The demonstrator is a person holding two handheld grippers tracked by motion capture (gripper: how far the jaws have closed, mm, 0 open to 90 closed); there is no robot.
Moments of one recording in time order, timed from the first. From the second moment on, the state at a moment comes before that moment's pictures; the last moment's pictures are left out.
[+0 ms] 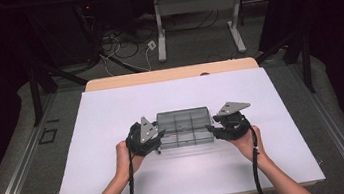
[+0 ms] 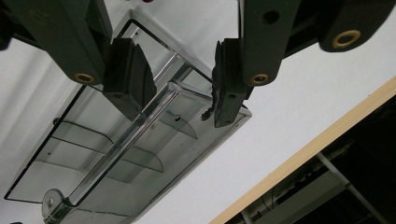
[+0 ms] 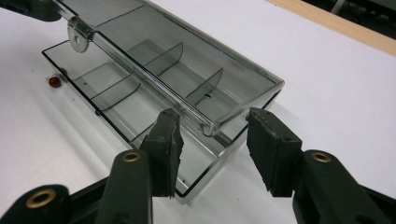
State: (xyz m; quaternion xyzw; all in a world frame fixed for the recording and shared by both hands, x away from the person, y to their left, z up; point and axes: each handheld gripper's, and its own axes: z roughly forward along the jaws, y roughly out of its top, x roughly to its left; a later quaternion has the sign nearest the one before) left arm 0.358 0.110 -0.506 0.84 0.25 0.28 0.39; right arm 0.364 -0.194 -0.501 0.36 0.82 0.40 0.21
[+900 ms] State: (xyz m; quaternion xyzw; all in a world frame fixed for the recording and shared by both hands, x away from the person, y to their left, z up) left arm 0.383 0.108 -0.481 0.83 0.27 0.28 0.39; right arm 0.382 -0.190 -0.476 0.35 0.81 0.39 0.26
